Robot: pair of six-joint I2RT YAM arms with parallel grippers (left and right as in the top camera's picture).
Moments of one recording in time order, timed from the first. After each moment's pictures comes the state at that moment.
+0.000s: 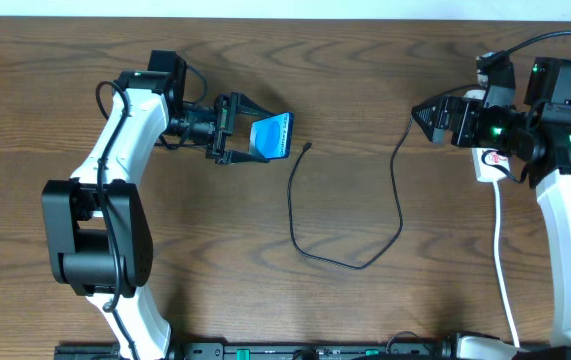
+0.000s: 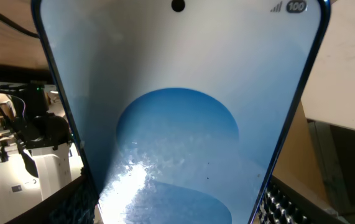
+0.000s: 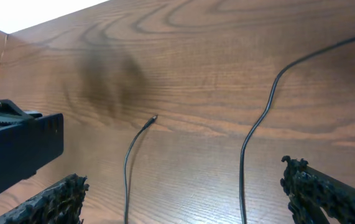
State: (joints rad) left arm -0.06 1.96 1.53 -1.09 1.22 -1.31; right arm -0.11 1.43 1.35 -0.82 -0.54 0.09
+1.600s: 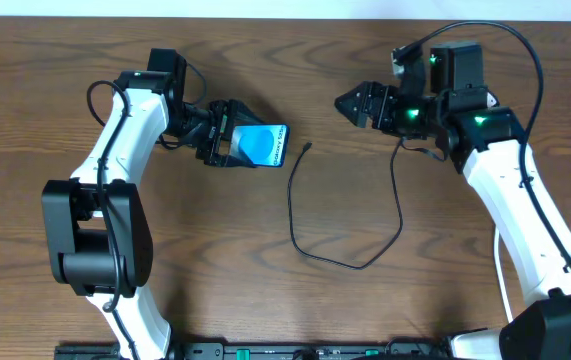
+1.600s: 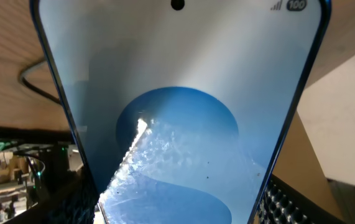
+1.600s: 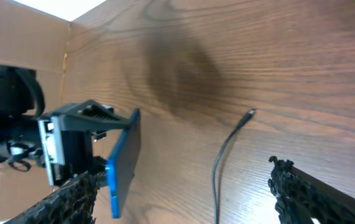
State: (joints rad) left arm -0.06 1.96 1.53 -1.06 0.94 -1.31; right arm 0.20 1.58 1.35 -0.58 -0.59 0.49
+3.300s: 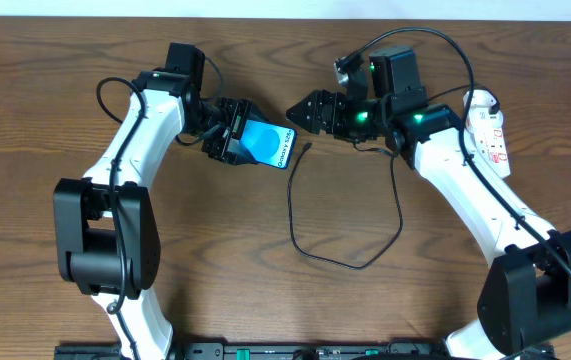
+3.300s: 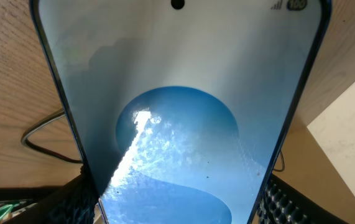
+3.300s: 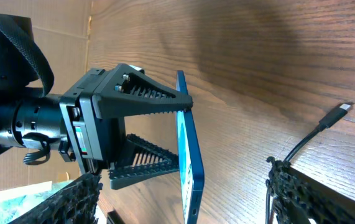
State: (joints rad) left arm -0.13 1.96 1.53 -0.94 0.75 -1.32; right arm 0.35 1.73 1.35 -0.41 -0.67 0.59
